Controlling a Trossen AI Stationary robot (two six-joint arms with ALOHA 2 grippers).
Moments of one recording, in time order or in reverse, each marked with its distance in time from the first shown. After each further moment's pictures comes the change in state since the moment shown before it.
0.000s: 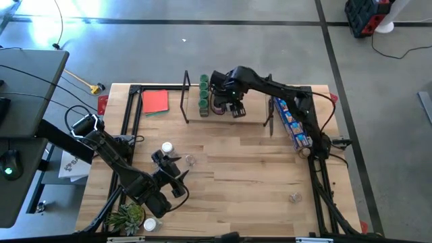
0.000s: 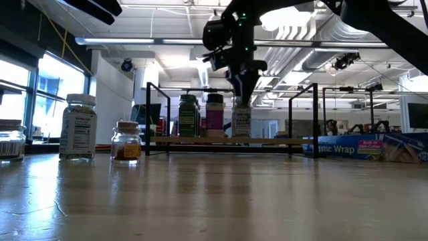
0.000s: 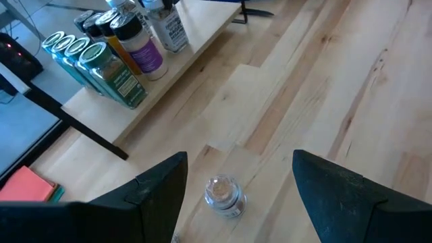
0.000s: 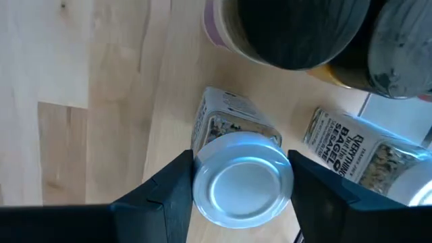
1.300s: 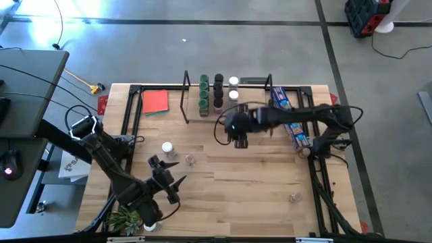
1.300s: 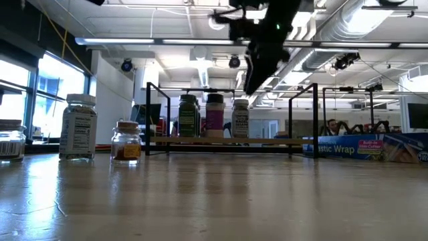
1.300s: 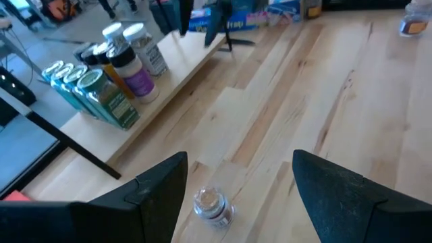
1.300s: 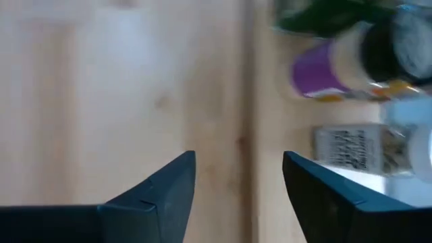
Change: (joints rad) left arm -0.100 0.004 0.000 -0.003 -0.109 -0.043; right arm 0.347 -0.532 -0.946 0.819 0.260 0.494
